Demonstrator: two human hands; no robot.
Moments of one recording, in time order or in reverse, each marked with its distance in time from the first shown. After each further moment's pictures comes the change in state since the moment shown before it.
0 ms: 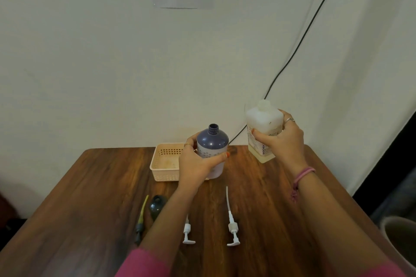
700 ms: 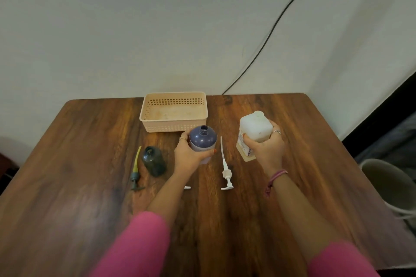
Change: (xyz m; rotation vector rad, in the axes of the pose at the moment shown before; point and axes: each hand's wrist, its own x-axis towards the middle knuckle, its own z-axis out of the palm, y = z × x) left_hand -0.032 -0.135 0.008 0.184 -0.069 -0.284; right_hand -0.100 0.107 0.047 0.035 0.026 0.332
